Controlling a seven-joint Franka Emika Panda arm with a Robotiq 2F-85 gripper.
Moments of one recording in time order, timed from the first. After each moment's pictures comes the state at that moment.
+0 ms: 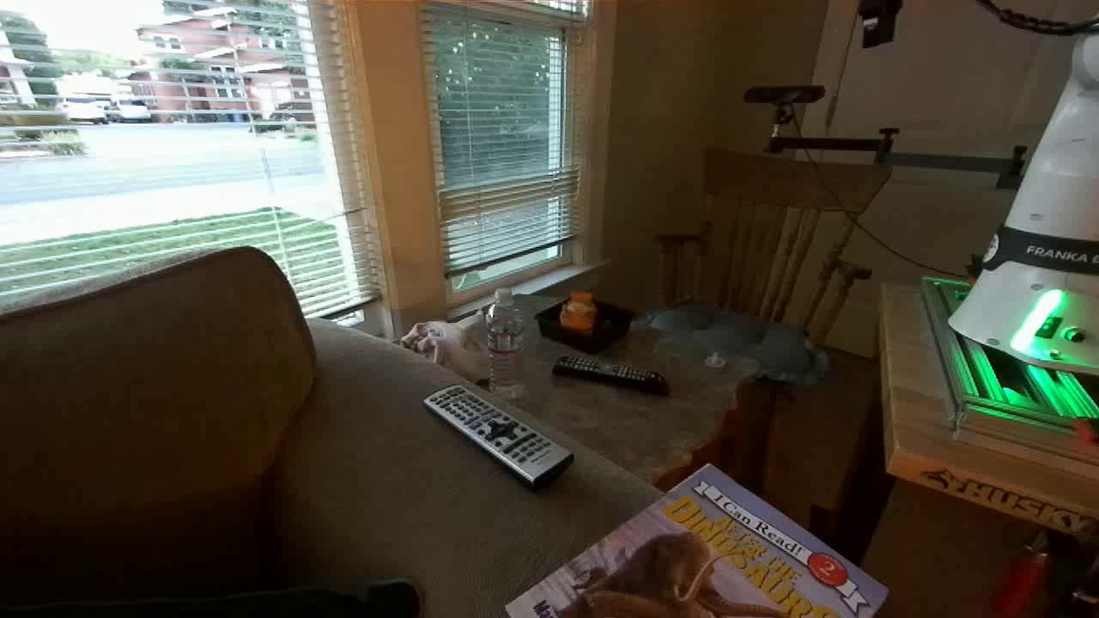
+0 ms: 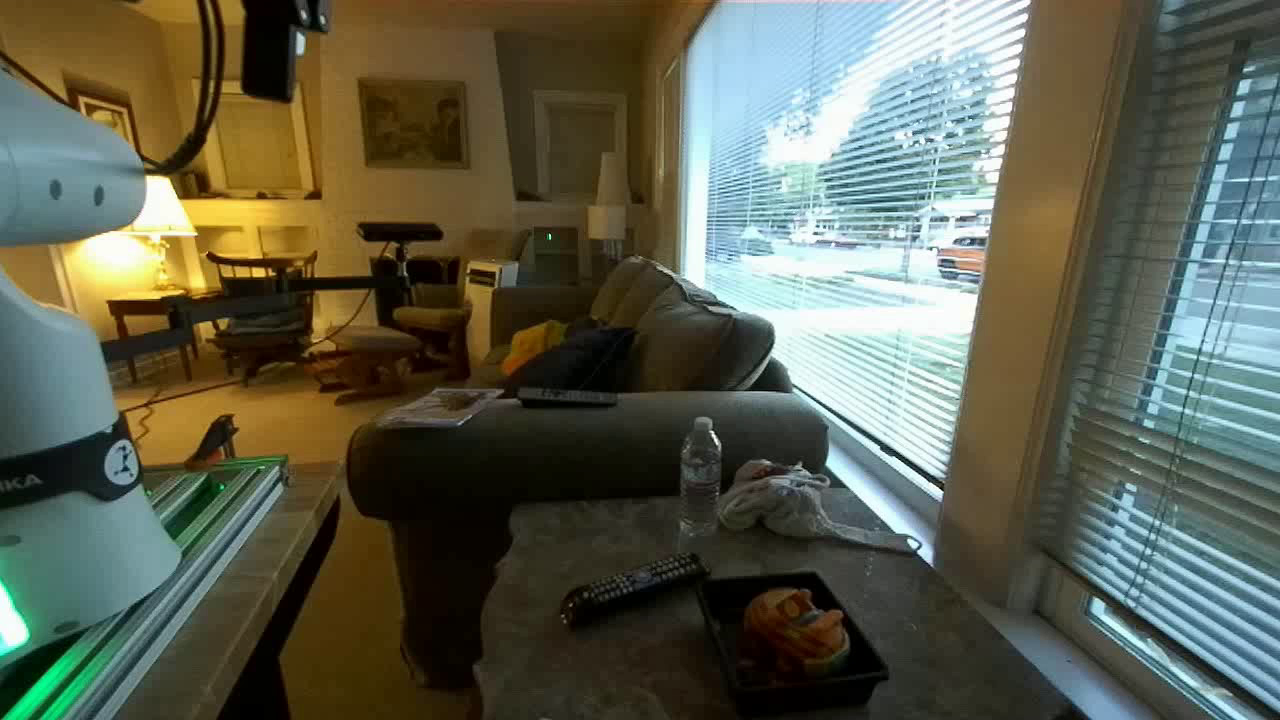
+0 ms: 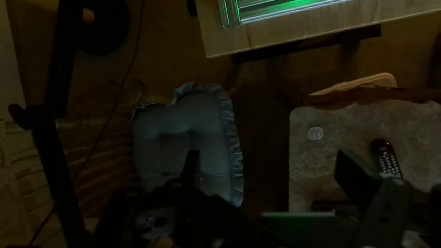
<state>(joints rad) -0.27 -0.76 -0.19 -2.47 -0.33 1.63 -0.15</state>
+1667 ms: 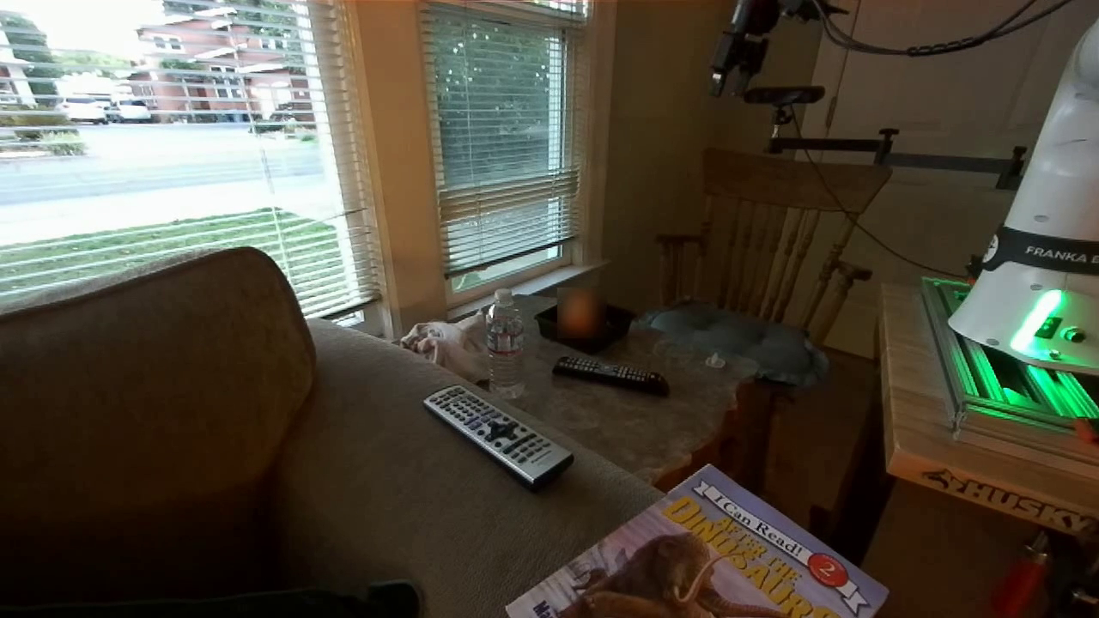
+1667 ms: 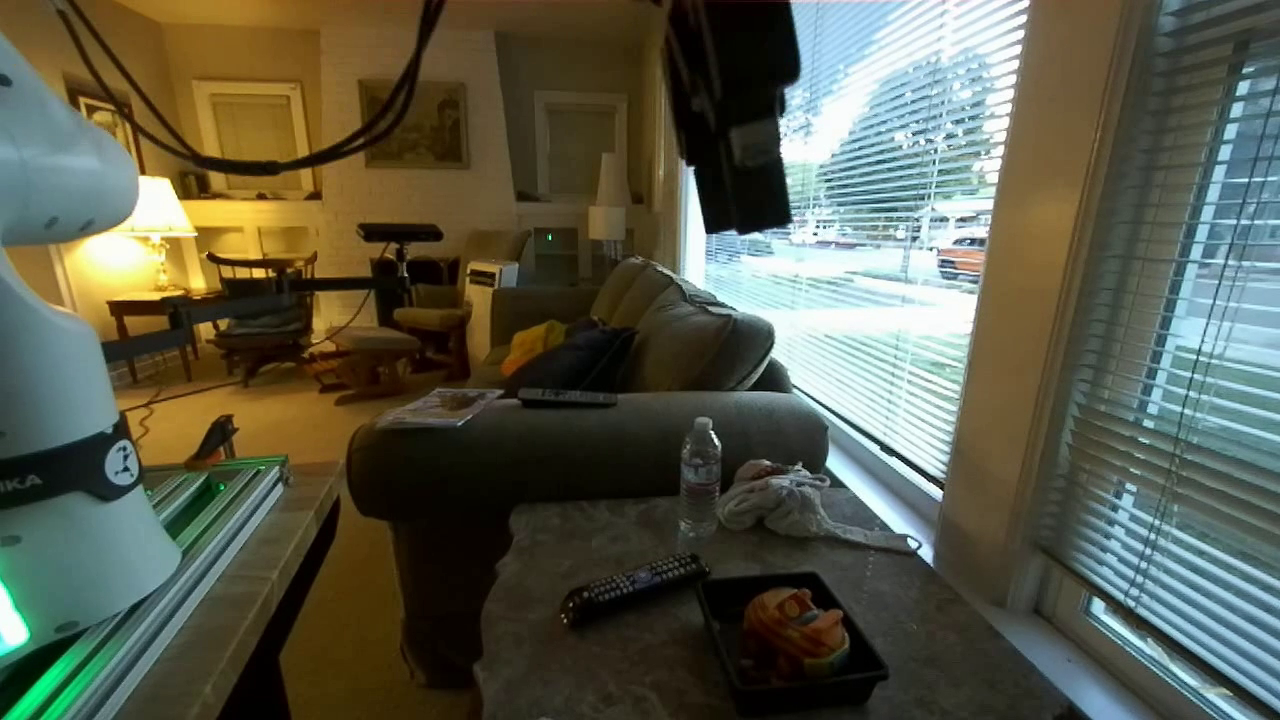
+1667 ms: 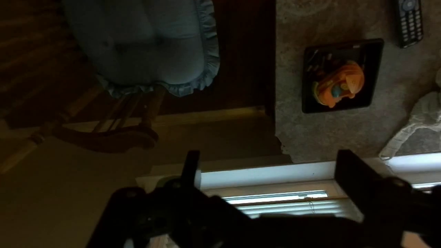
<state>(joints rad) -0.16 -0.25 -0.30 -2.32 -0.09 2.34 -0.16</state>
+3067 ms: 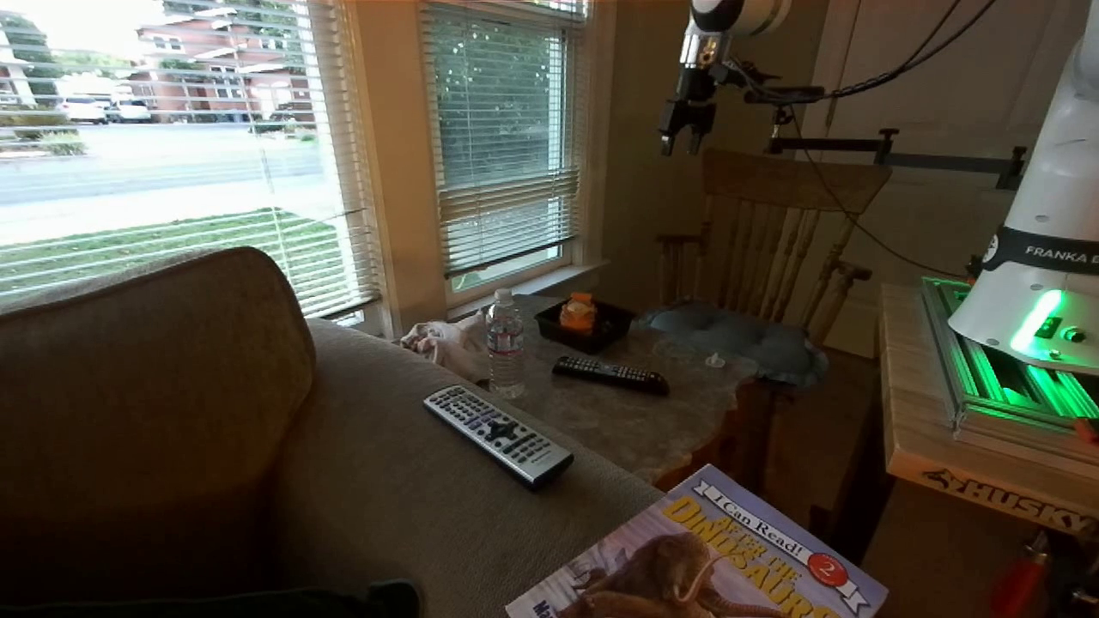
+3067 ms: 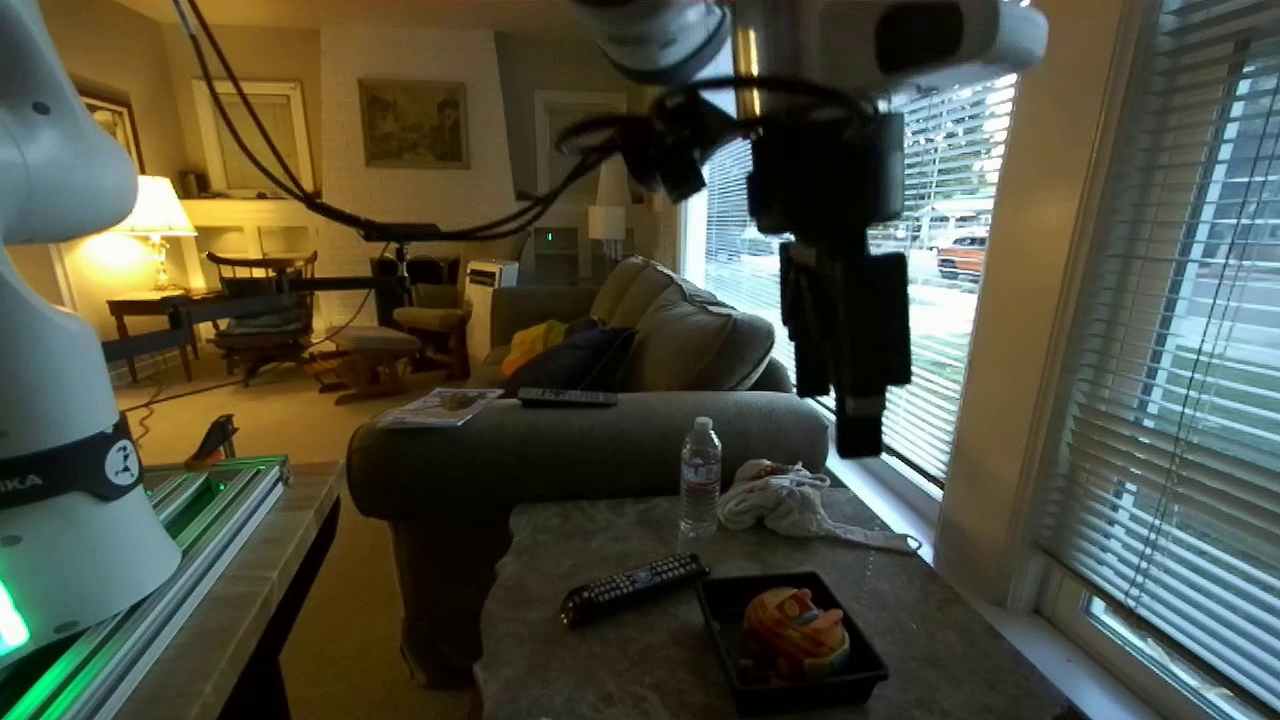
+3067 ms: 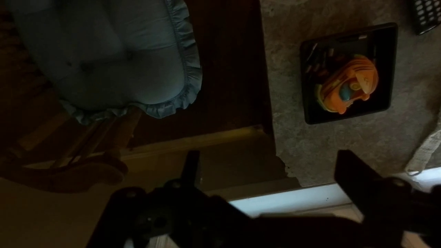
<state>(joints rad) -0.15 0.15 -0.25 -2.14 0.05 2.44 -0.10</state>
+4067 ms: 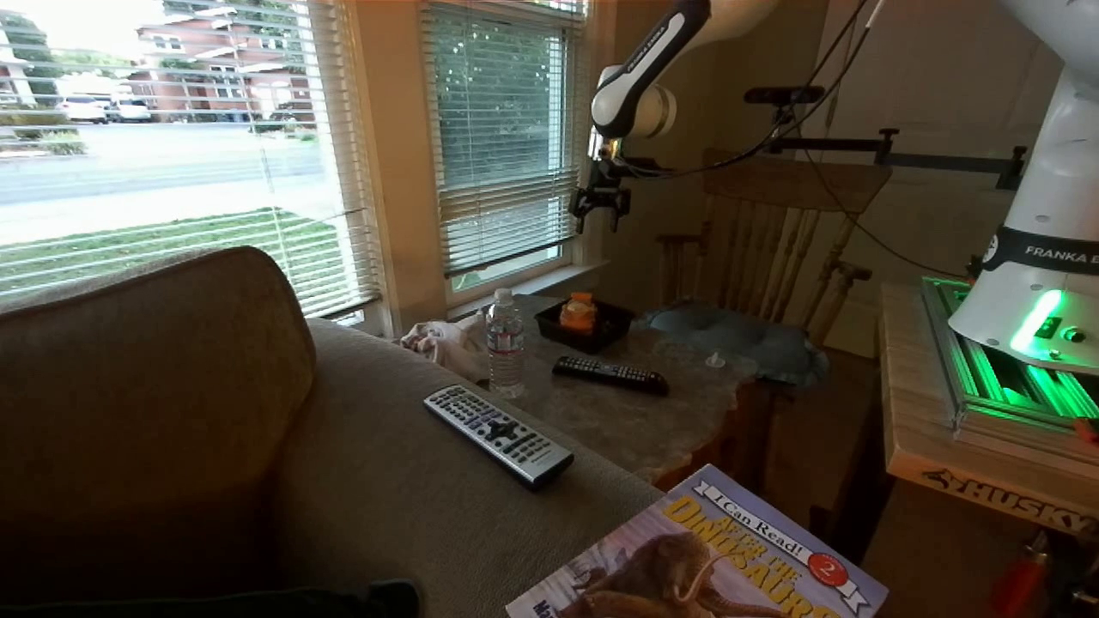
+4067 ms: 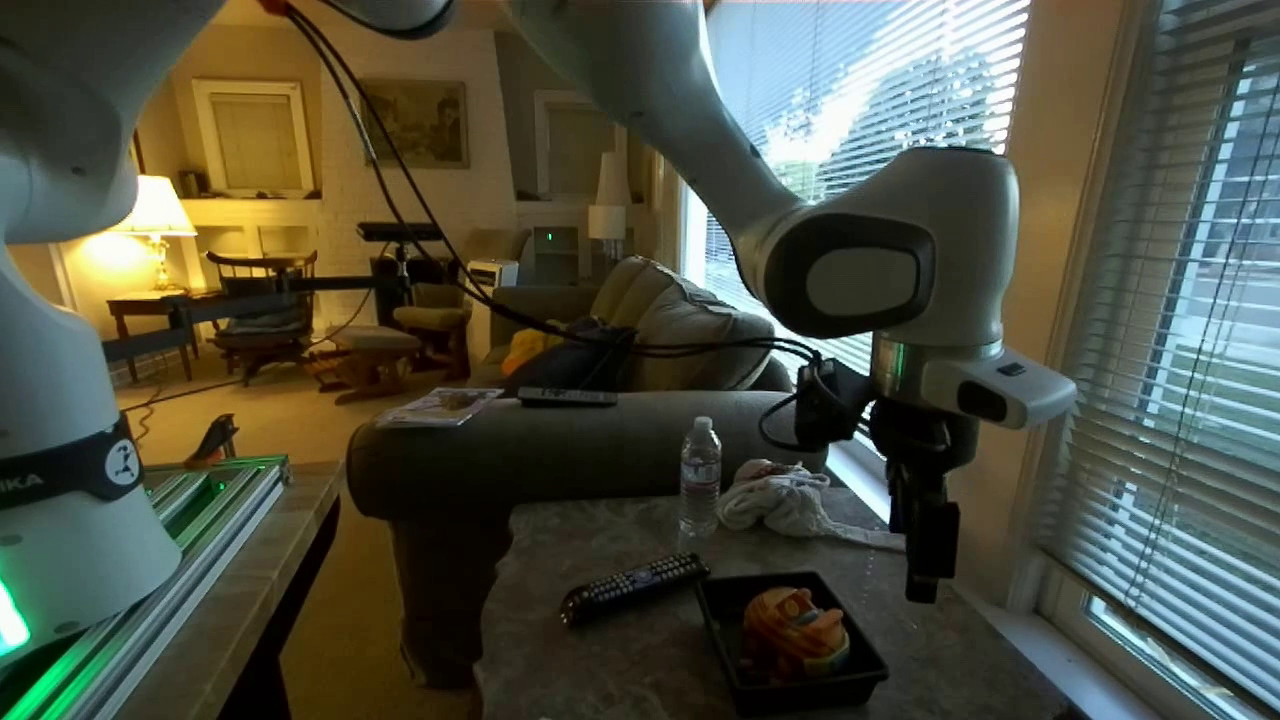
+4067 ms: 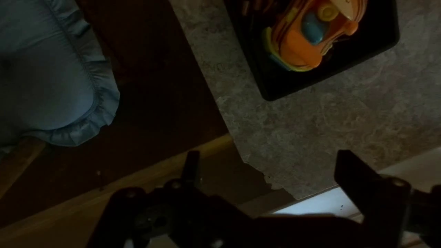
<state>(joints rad) -0.14 0.79 -0.10 -1.59 0.13 2.48 0.25</state>
